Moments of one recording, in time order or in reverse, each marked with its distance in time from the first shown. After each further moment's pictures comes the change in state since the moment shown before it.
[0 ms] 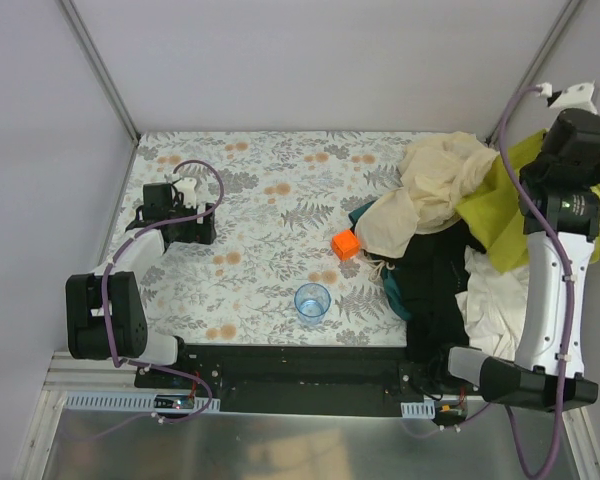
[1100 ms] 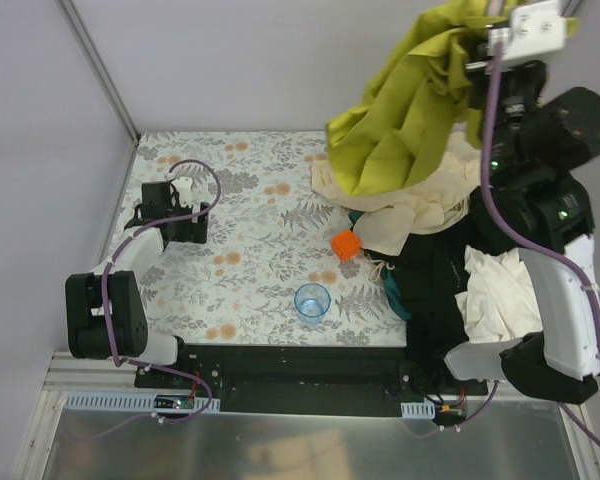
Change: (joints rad) left arm 0.006 0.008 0.013 -0.024 -0.106 0.032; right arm 0.673 0.100 0.495 0.309 -0.242 0.067
